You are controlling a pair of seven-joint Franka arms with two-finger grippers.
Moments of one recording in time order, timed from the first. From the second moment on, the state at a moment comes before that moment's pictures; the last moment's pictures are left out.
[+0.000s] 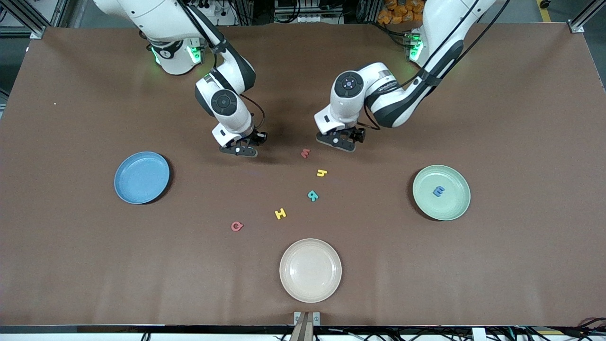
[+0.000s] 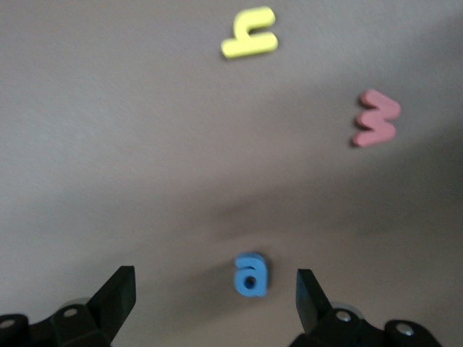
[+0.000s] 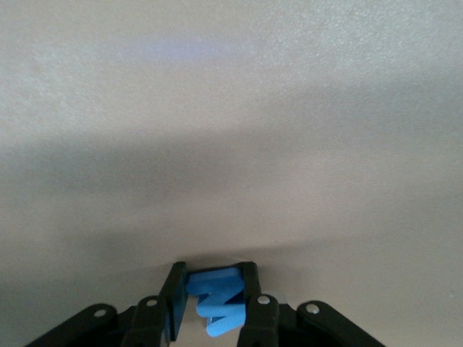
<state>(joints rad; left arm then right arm) -0.14 0.49 -0.71 -2.11 0.41 2.37 -0.72 0.42 0.40 0.24 -2.28 0.01 2.56 0.76</state>
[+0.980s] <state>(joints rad) -0.19 0.58 -0.71 -2.15 0.59 2.42 -0.85 0.39 0.32 -0.03 -2.20 0.00 2.23 0.20</state>
